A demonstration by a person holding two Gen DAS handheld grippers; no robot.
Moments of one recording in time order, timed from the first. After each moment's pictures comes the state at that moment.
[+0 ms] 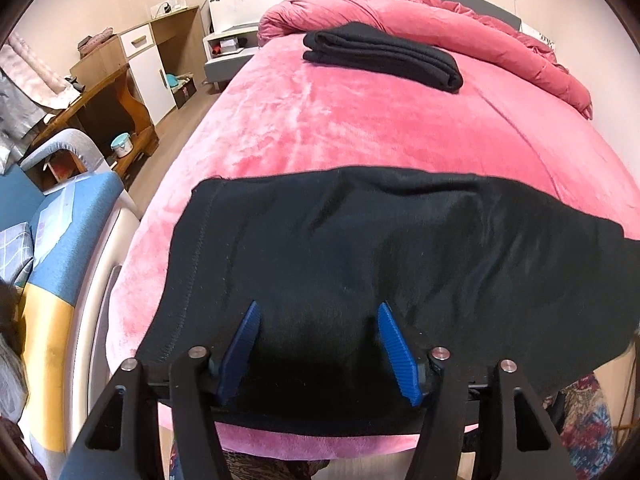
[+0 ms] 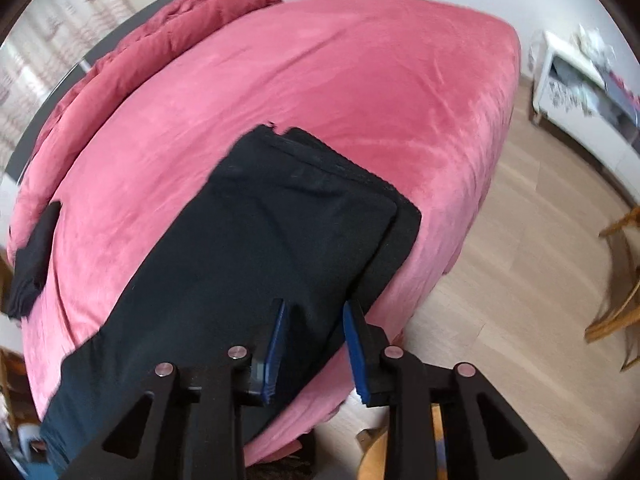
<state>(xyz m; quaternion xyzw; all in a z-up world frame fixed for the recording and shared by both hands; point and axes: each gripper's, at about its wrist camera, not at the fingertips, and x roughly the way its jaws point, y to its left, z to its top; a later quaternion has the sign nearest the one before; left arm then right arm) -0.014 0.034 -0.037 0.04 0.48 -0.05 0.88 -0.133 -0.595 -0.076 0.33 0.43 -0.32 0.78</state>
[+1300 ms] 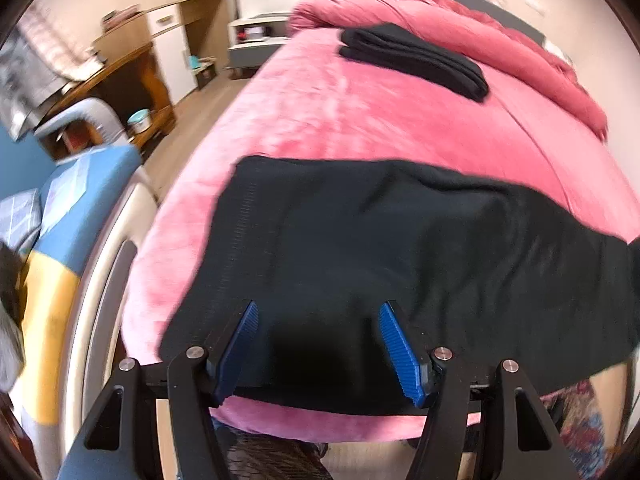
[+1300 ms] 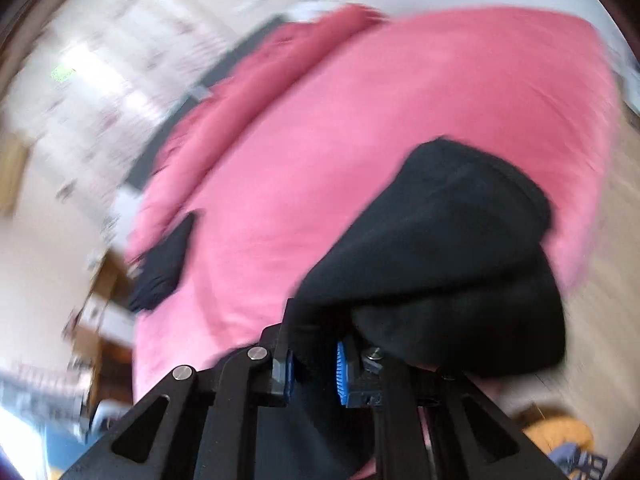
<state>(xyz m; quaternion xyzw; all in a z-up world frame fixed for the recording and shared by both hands) -0.025 0.072 -0.035 -0.01 0.49 -0.01 0.87 -0.087 -0.509 0.002 0.38 0.30 -0.08 0.87</state>
